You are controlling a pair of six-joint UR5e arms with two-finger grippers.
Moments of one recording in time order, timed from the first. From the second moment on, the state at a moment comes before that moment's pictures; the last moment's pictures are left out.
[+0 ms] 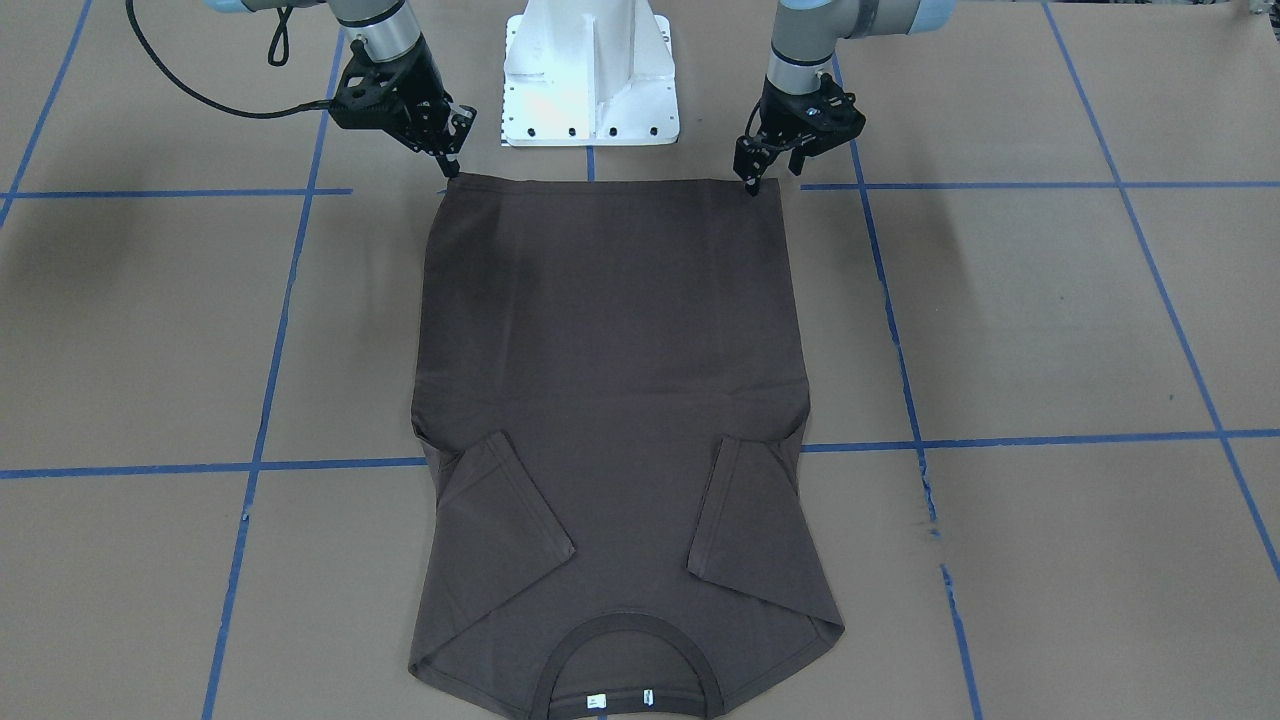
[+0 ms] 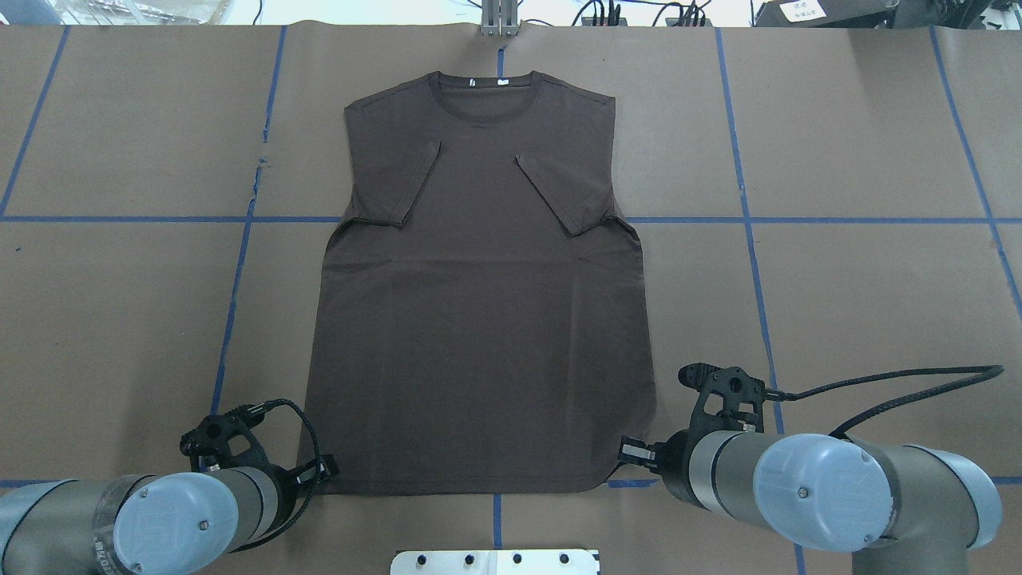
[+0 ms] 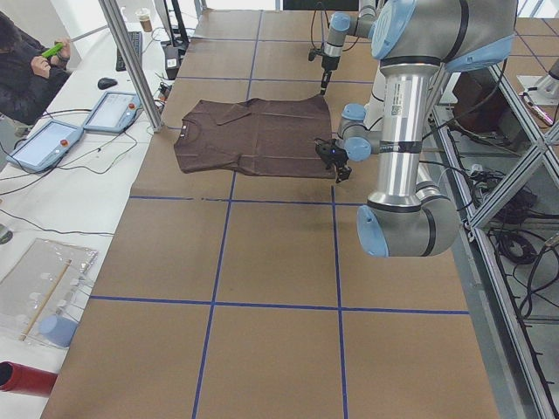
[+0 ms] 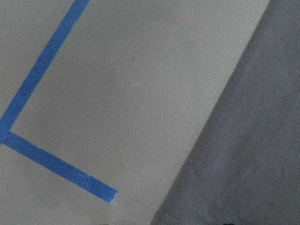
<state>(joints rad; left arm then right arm) -0.11 -1.67 -2.06 -1.76 -1.52 -1.99 0.17 -1.46 2.16 -1.31 1.55 1.72</state>
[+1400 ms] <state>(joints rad) -0.12 -1.67 -2.08 -1.76 -1.52 -1.99 0.18 -1.46 2.17 -1.31 1.59 1.71</state>
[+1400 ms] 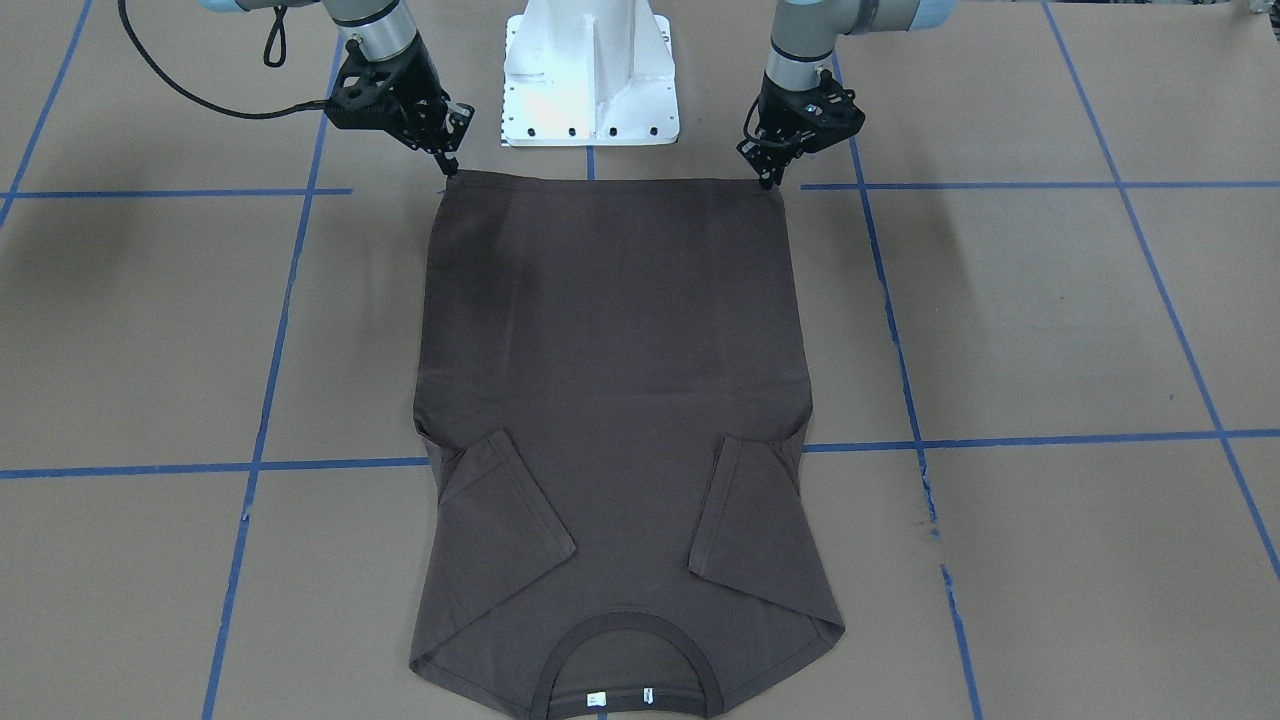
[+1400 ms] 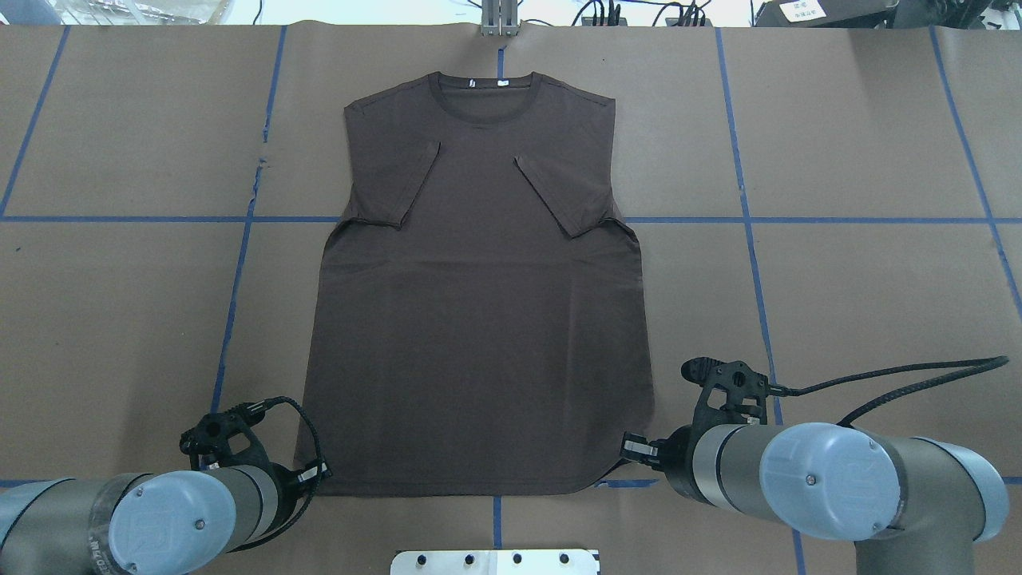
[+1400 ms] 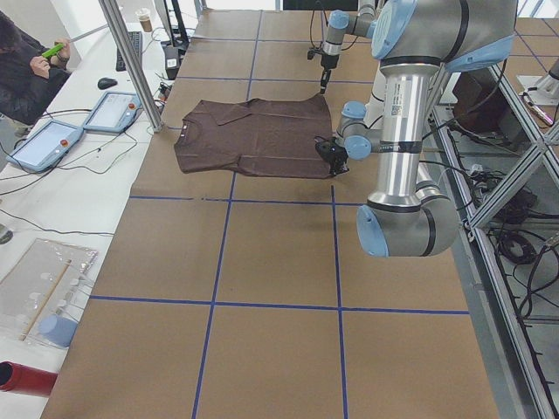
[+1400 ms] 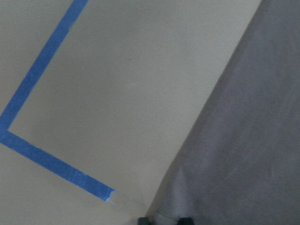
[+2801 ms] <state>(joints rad) 0.07 -1.67 -2.44 -1.57 -1.53 -1.84 0.19 -1.59 2.38 -1.32 1.94 1.71</state>
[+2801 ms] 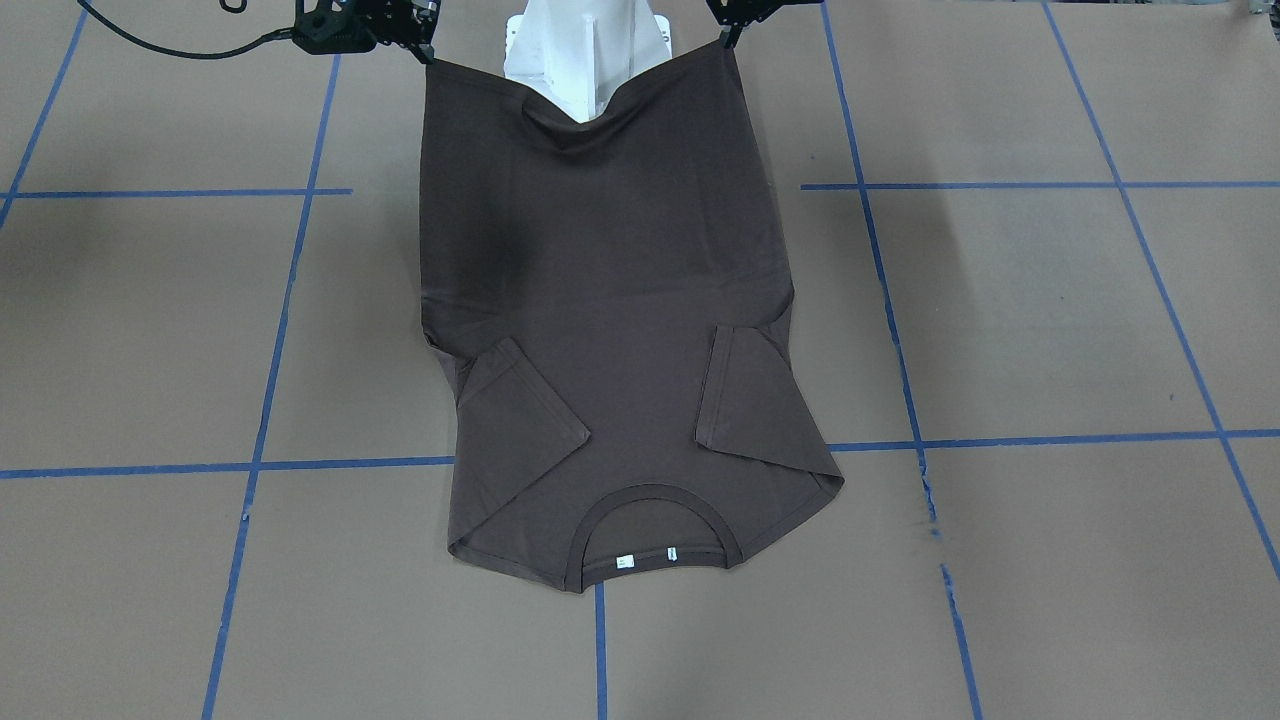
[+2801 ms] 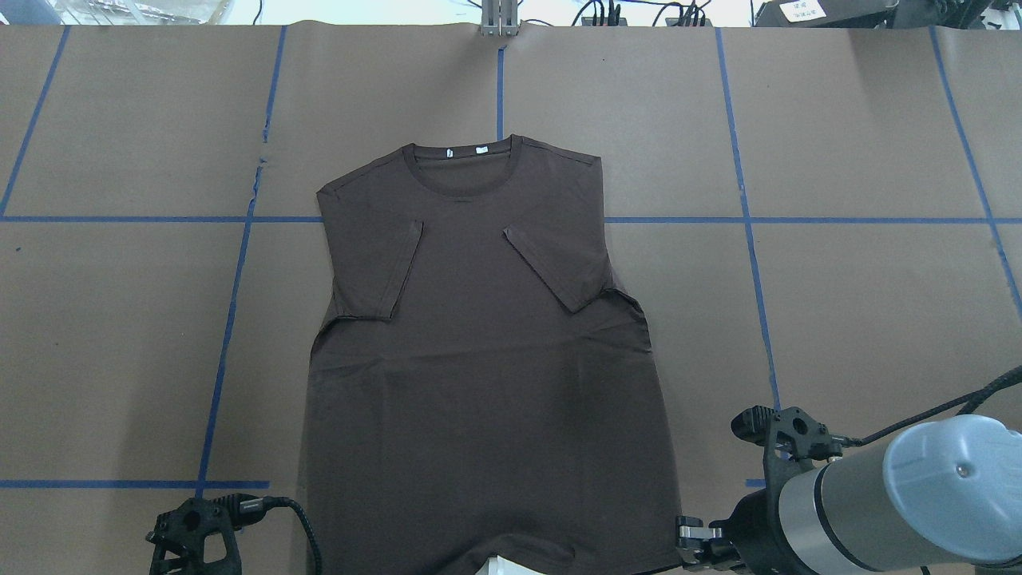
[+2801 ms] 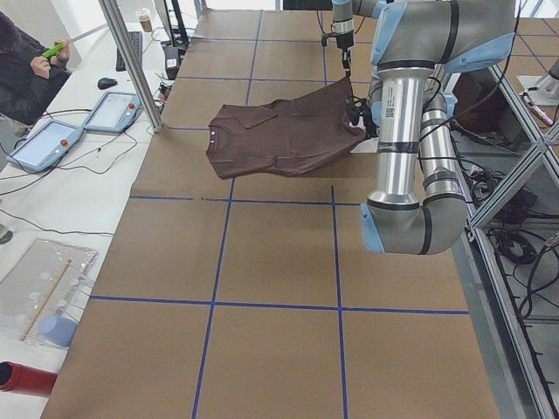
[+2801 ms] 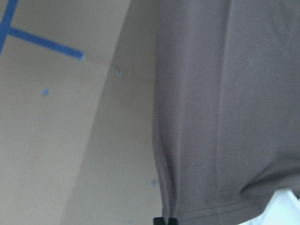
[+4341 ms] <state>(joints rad) -0.74 -1.96 -1.86 -1.73 -1.74 -1.30 0.77 -1.07 1.66 -1.23 1.94 1.46</state>
